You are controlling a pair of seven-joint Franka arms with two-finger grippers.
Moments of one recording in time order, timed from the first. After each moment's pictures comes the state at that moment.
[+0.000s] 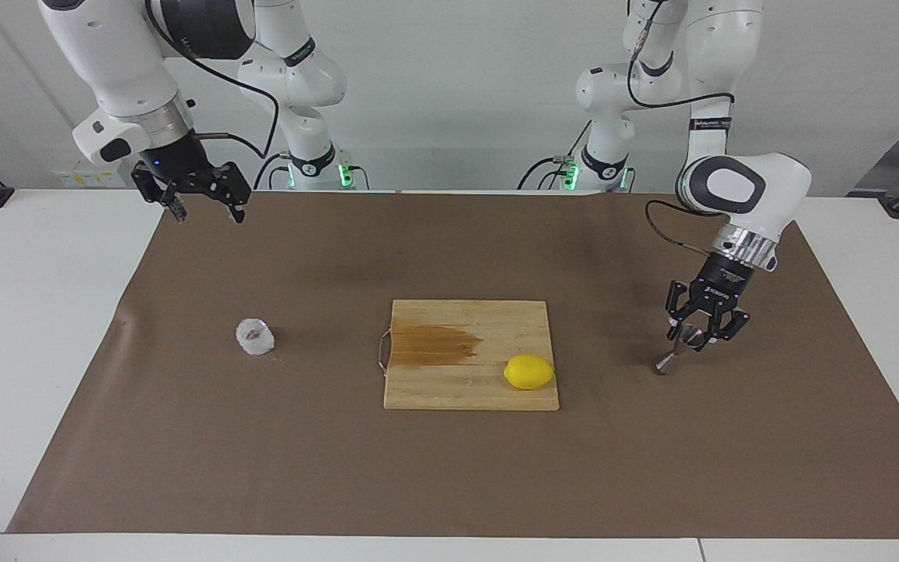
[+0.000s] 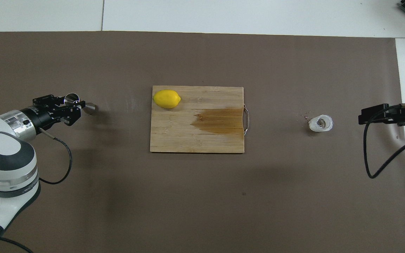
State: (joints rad) left arm 0.03 0.07 -0.09 -2.23 -1.22 2.69 -1.67; right arm -0.05 -0.07 0.03 -1.70 0.02 1.64 0.04
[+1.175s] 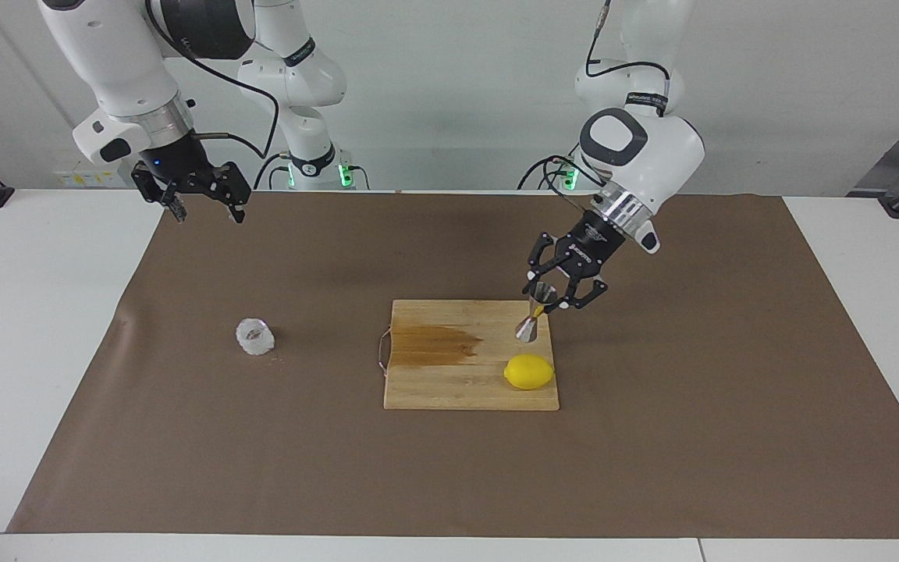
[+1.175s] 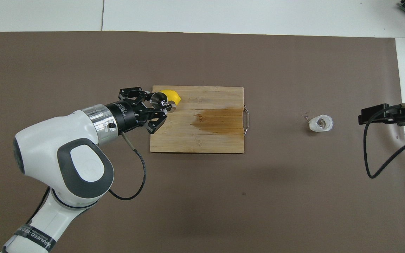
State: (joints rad) left arm -0.40 0.01 -0.10 -2.12 -1.19 2.70 -1.82; right arm -0.05 -0.07 0.03 -1.70 0.02 1.64 0.04
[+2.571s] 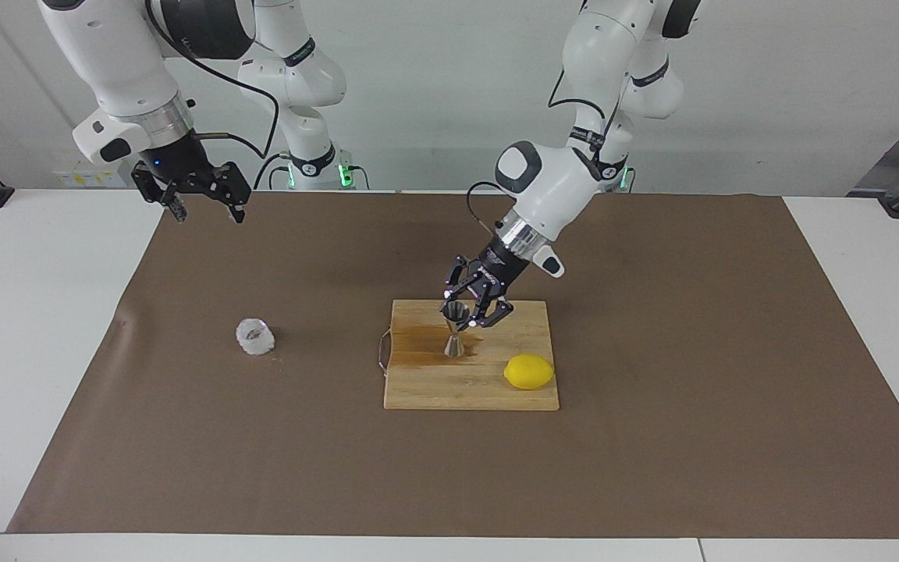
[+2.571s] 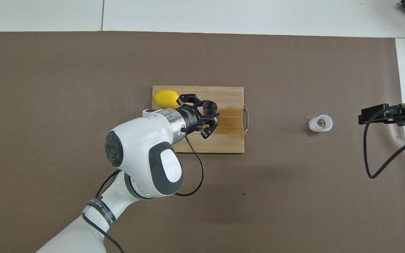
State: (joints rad) left arm -0.58 0.30 -0.15 -1.94 -1.05 2.89 -1.91; right arm -0.05 -0.07 0.03 -1.70 0.02 1.64 0.04
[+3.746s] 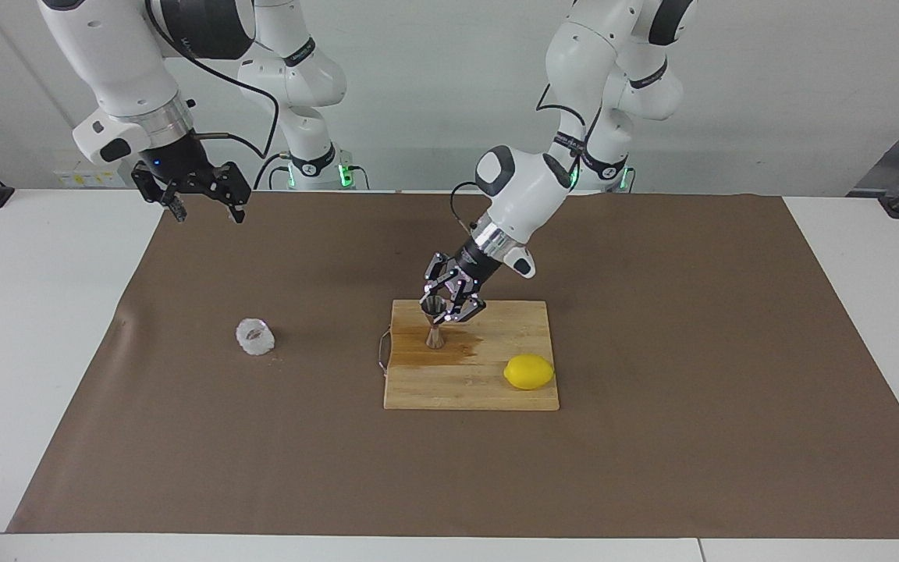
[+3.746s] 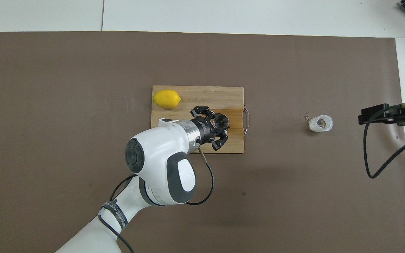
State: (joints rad) left arm -0.63 0.33 -0.15 -1.95 -1.03 2.89 -1.91; right arm -0.05 -0.07 0.03 -1.70 0.02 1.64 0.04
